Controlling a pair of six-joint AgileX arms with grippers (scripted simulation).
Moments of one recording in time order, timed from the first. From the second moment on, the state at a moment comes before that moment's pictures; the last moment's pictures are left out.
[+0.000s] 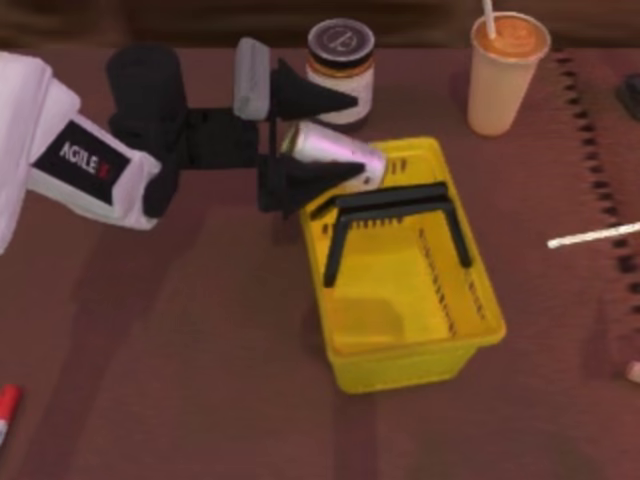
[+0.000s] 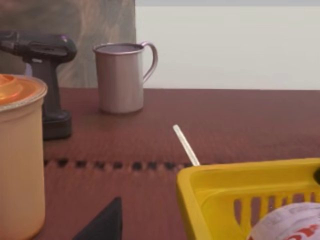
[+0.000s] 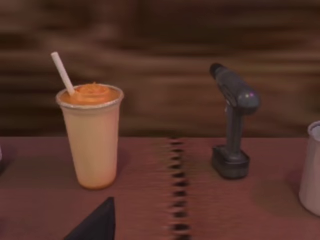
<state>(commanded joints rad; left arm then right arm) -0.29 2.39 1.32 1.03 1.28 0.04 0.00 0.00 0.00 0.00 0.00 0.00</state>
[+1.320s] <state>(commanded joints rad) -0.07 1.03 0.74 0.49 0.57 -0.13 0.38 1.32 1.28 -0.87 0.00 -0.62</state>
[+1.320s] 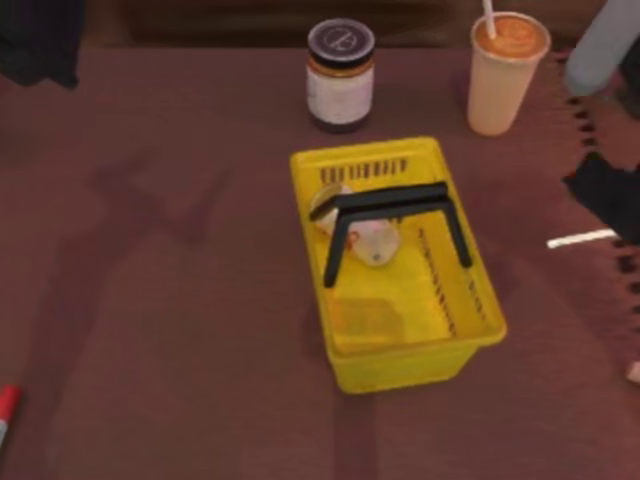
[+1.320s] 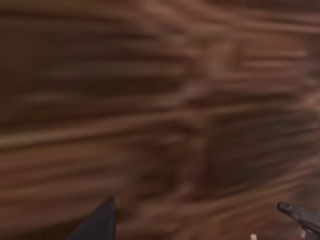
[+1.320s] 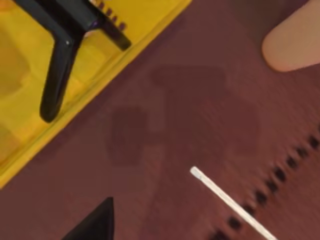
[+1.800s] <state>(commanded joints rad) 0.00 0.34 0.28 0.18 0.19 -0.07 0.56 1.97 1.91 -1.30 0.00 -0.92</state>
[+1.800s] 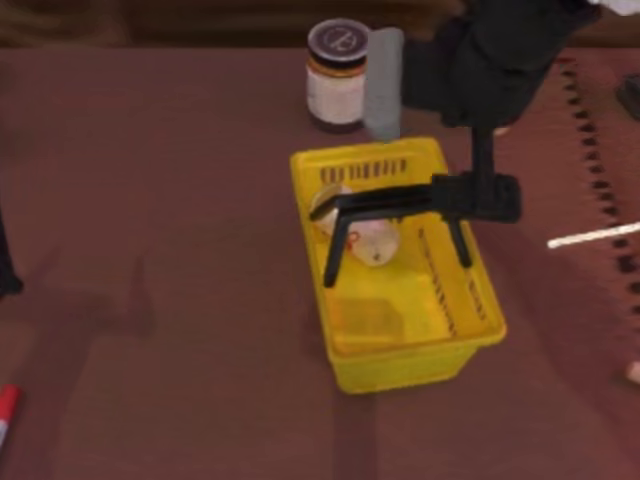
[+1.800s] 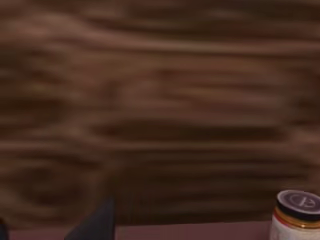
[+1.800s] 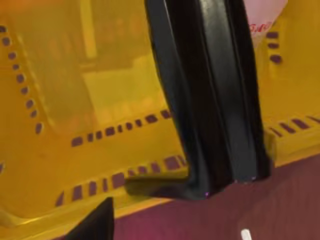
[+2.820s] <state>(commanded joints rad) 0.02 0.00 0.00 0.00 0.00 0.00 0.65 2.28 2.19 -1.47 0.00 -1.07</state>
